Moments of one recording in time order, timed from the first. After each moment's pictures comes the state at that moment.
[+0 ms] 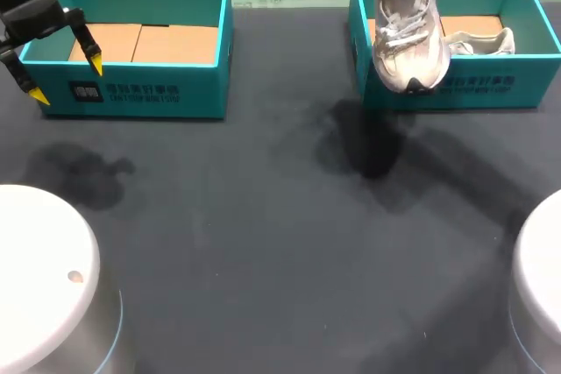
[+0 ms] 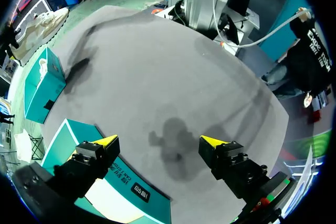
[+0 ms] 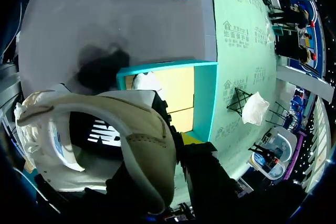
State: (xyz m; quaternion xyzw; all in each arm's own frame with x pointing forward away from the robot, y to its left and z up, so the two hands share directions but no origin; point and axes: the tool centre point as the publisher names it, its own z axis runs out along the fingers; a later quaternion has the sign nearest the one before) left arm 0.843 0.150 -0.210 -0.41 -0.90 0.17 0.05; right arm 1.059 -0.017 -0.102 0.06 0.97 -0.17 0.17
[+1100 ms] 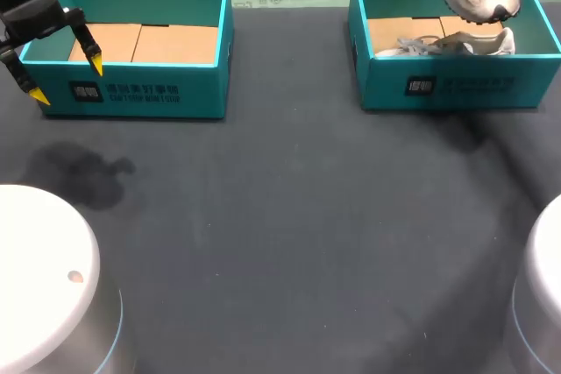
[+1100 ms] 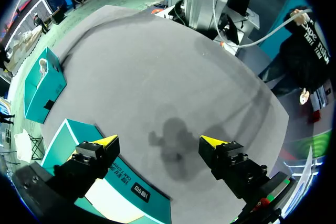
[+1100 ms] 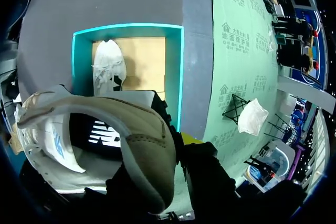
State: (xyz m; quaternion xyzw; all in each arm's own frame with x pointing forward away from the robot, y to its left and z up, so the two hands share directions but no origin) left arm 0.843 0.150 -0.210 -0.41 -0.90 0.17 0.05; right arm 1.191 -0.140 -0.093 0.01 0.98 -0.14 0.17
